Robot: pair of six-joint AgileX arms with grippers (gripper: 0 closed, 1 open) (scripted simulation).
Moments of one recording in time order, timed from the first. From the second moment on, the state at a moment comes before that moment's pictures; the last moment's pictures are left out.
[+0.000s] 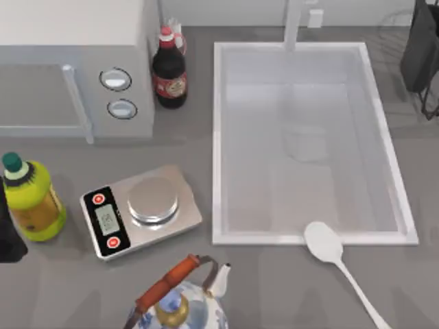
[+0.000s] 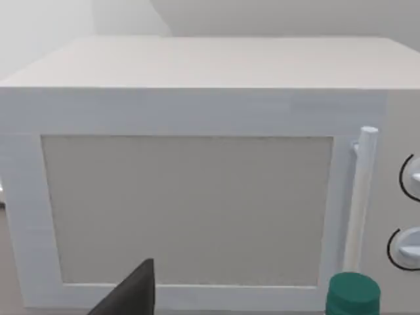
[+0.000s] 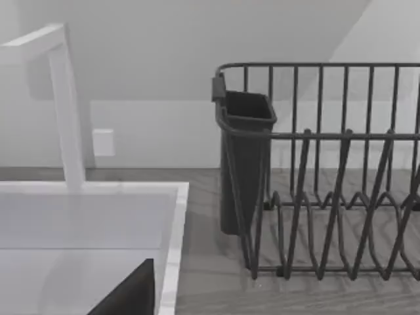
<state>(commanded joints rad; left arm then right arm) 0.00 0.00 0.00 0.00 0.00 0.00 0.00 0.00 0.00 0.00 0.00 0.00</state>
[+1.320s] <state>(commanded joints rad) 0.00 0.00 0.00 0.00 0.00 0.00 0.60 1.35 0.87 -0.93 0.02 0.15</state>
